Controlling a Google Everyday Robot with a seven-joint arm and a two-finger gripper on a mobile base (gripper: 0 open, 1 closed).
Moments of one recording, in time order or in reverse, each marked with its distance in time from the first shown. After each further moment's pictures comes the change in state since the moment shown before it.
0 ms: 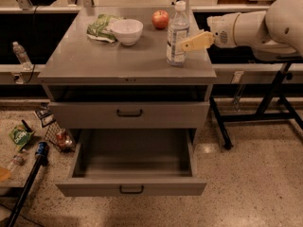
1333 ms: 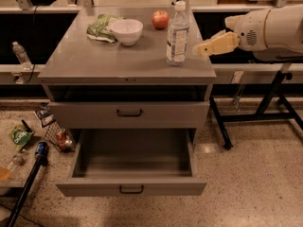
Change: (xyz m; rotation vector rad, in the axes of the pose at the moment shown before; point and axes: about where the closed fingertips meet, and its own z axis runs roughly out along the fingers) arm -0.011 0.045 -0.082 -0.016 0.049 0.005
